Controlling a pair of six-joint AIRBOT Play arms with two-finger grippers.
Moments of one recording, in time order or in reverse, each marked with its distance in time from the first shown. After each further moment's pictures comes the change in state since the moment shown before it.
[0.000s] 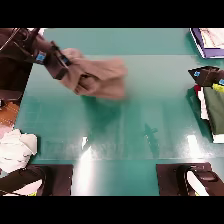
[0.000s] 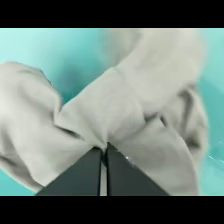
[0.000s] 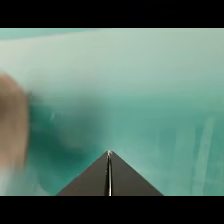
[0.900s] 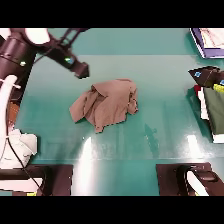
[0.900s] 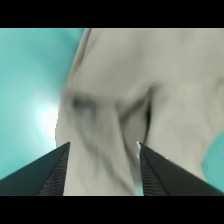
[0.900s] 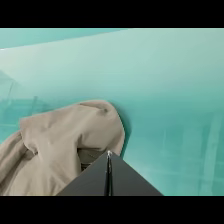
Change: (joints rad) left arm 0.122 -0.289 -0.006 -0.066 -0.033 -0.236; right arm 0.000 0.006 0.000 0.002 0.016 0.041
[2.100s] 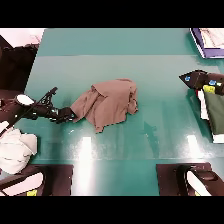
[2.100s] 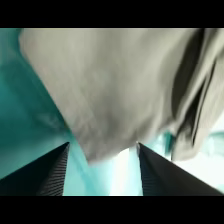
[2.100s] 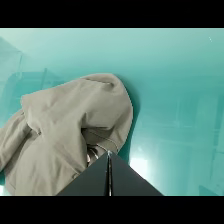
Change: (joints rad) left arm 0.393 0.241 -1.080 -0.519 0.366 0.052; right arm 0.018 -0.084 0.000 0.029 0.047 0.001
